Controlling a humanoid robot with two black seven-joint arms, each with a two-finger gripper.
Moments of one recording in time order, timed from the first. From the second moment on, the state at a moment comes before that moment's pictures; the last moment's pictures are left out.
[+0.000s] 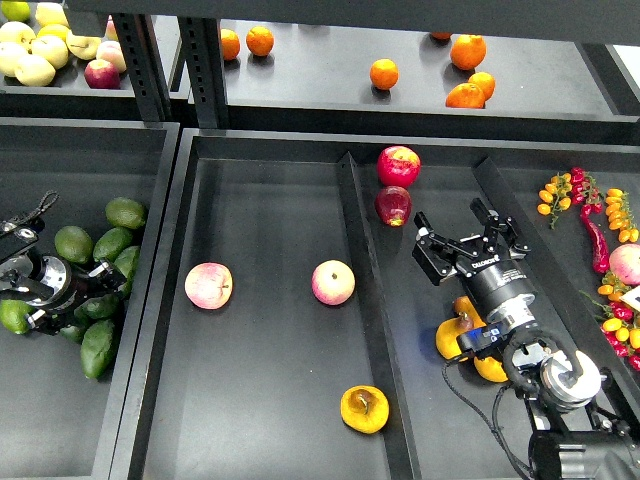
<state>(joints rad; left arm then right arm) -0.86 0.35 -0.09 -0.43 0.52 -0.49 0.49 0.13 0.02 1.45 1.18 0.30 0.20 -0.32</state>
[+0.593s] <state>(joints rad) -0.96 0.46 -0.31 -0.52 0.50 -0.49 0.49 0.13 0.01 1.42 1.17 0.30 0.20 -0.32</state>
